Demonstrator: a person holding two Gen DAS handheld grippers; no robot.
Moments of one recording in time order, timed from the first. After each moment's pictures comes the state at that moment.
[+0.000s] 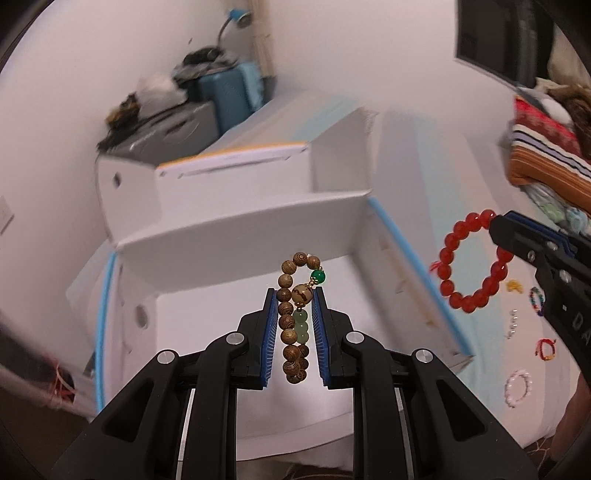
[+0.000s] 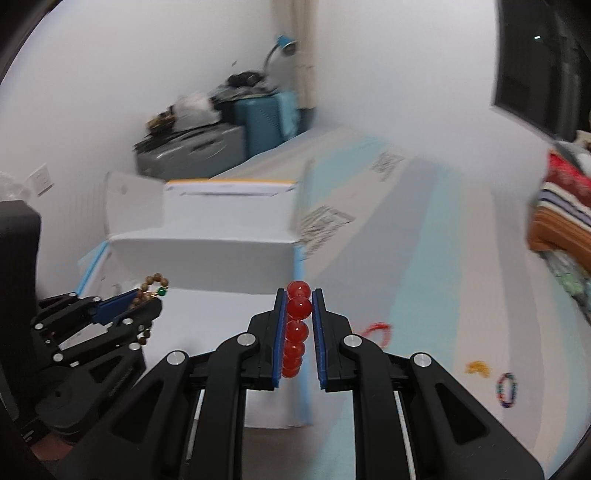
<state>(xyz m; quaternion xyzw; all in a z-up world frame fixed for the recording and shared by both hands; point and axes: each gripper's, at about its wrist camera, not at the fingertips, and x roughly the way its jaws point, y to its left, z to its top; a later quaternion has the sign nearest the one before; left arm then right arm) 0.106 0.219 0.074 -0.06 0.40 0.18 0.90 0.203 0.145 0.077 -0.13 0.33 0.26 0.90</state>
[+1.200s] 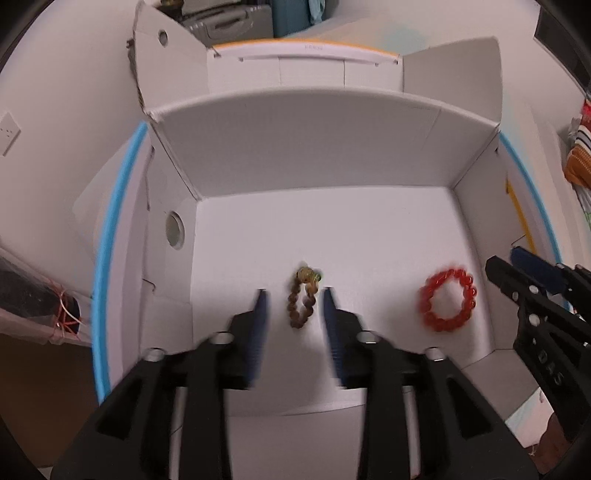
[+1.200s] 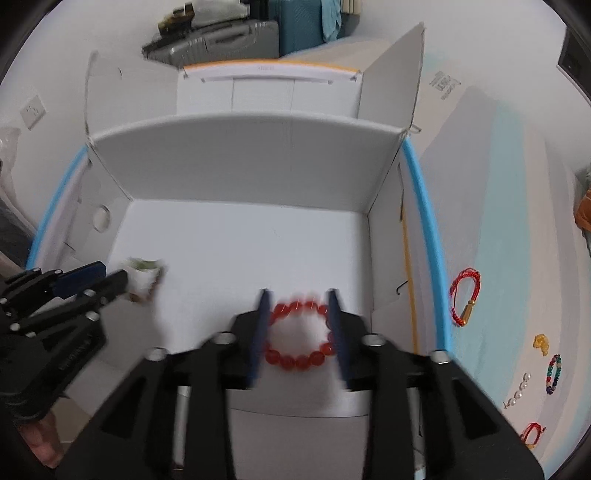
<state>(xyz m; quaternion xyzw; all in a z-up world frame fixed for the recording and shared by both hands) 0.094 0.303 0.000 -0.14 0.52 0.23 0.81 0.224 0.225 -0.025 -0.18 0.47 0.27 0.82</state>
